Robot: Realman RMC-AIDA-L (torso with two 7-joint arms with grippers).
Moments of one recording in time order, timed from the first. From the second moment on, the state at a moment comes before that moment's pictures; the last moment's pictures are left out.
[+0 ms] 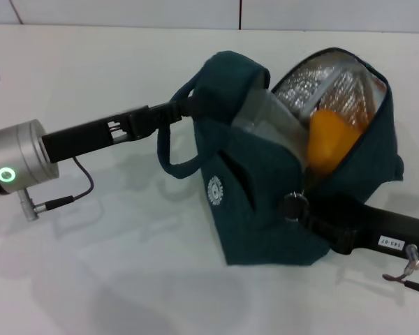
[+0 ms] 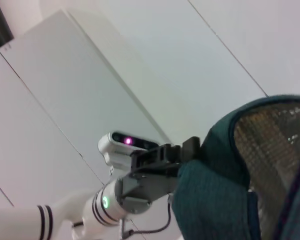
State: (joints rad) left arm -0.47 -2.07 0.75 0.51 1.63 1.70 -1.79; right arm 0.42 2.02 -1.67 -0.35 -0.90 -1.53 1.32
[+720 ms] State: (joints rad) left arm -0.46 -2.07 0.67 0.44 1.60 1.72 -1.63; right arm 0.49 2.03 -1.69 -0.27 -0.85 -1.53 1.38
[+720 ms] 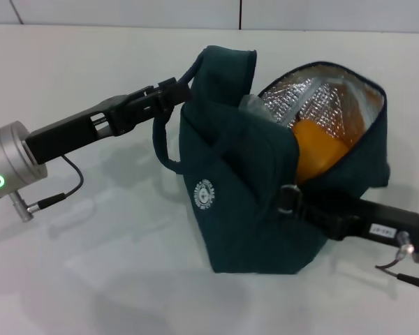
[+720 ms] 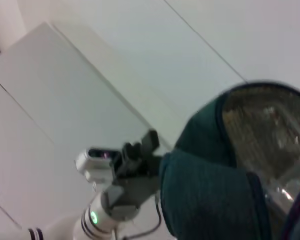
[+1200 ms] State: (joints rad) left arm -0.37 -2.04 0.67 0.44 1.61 1.72 -1.60; right arm 0.55 2.03 -1.82 -0.29 -0.84 -1.46 1.44
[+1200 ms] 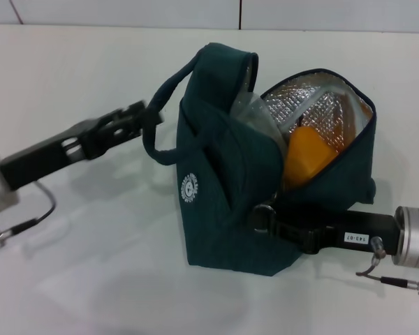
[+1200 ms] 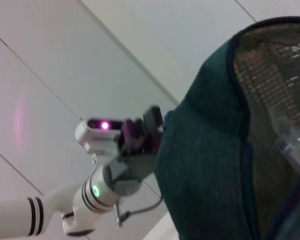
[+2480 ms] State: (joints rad) left arm -0.20 -2.09 0.68 0.25 1.77 1.71 -1.03; right arm 0.57 2.02 -1.77 -0.34 -0.84 -1.45 1.43
